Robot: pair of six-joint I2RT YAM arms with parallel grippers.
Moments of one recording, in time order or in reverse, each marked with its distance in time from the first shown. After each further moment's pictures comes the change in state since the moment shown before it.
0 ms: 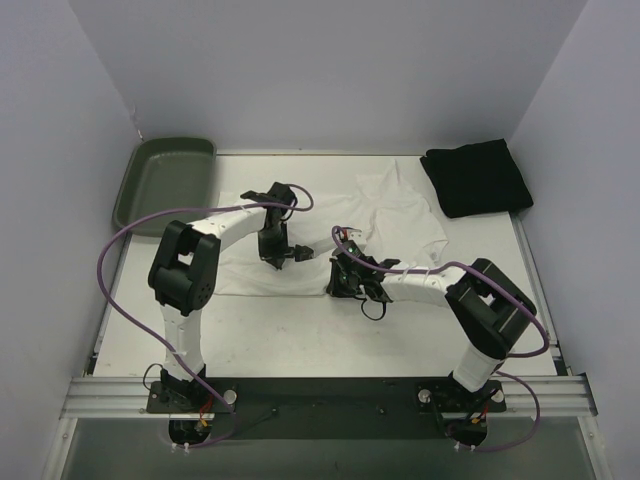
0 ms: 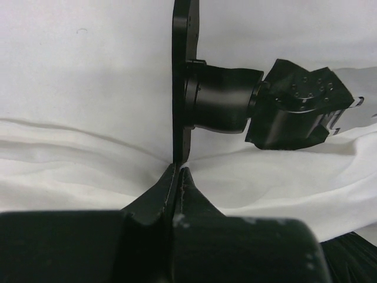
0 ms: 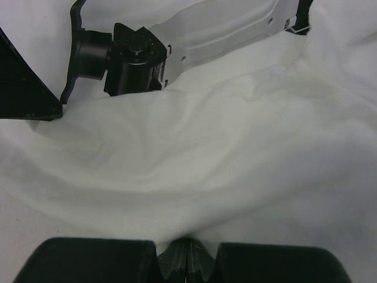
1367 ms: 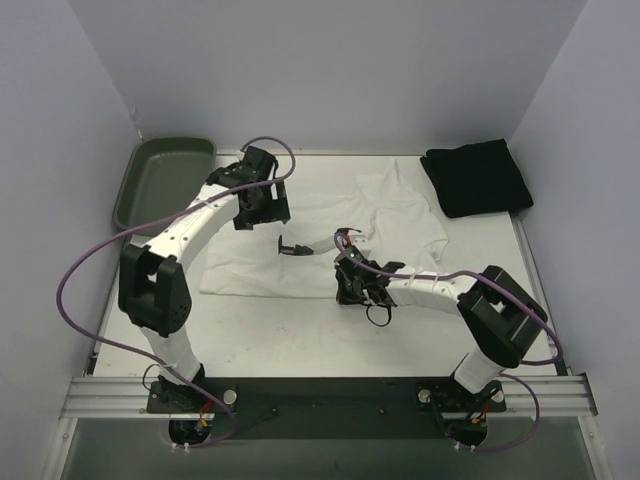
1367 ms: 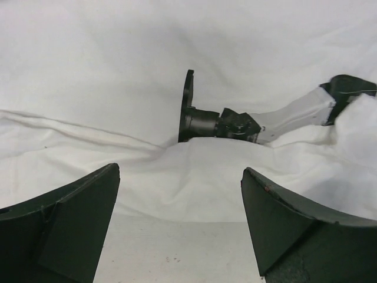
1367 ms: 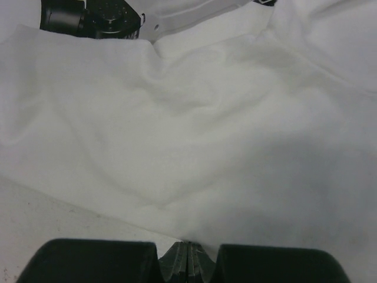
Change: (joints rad) left arm 0.052 -0.177 0.132 -0.025 -0.116 -0.006; right arm 0.017 -0.069 -0.030 -0.114 0.047 -0.016
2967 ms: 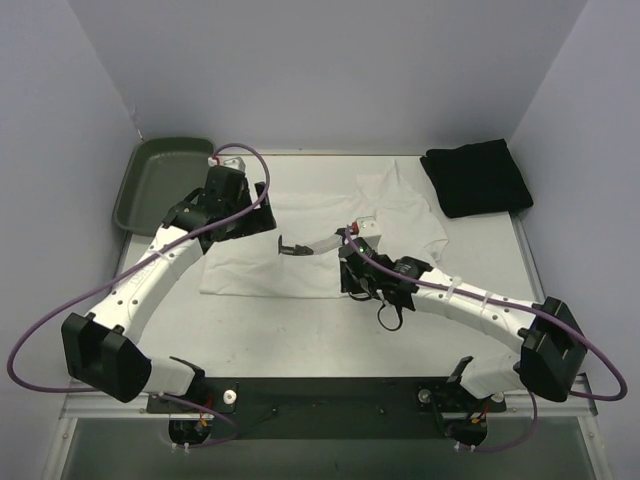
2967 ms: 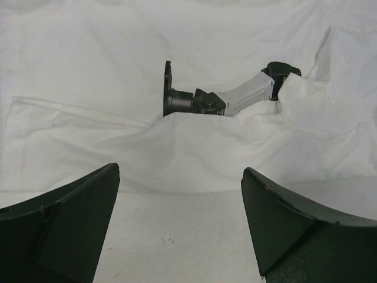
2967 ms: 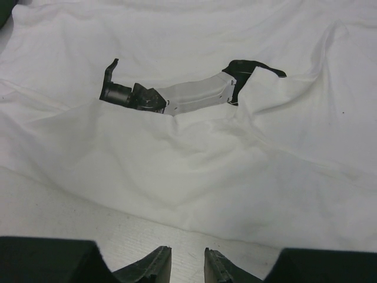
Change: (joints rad) left arm 0.000 -0.459 -0.300 0.150 0.037 0.001; right arm 0.091 -0.261 0.135 -0.285 0.244 -0.066
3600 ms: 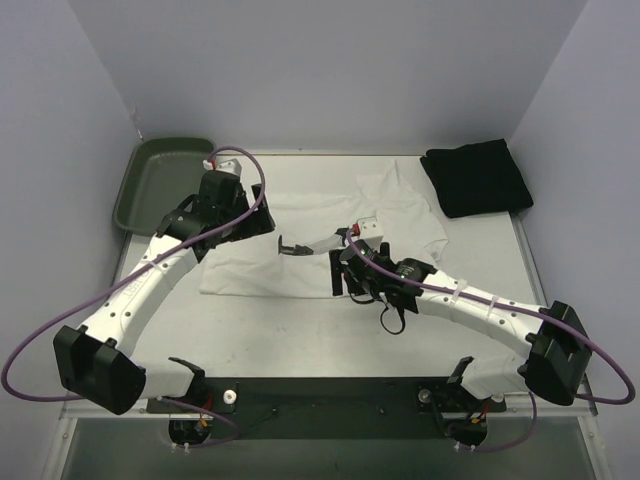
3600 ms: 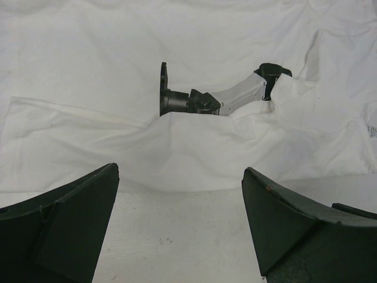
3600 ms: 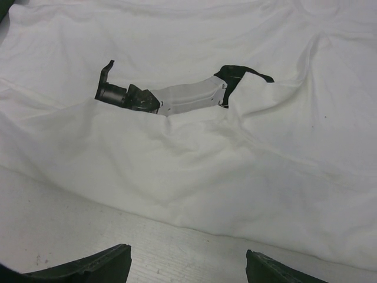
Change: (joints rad) left arm 0.000 -0.069 -0.049 0.037 0.009 -0.003; right arm 0.021 -0.036 0.005 -0.042 0.049 -0.019
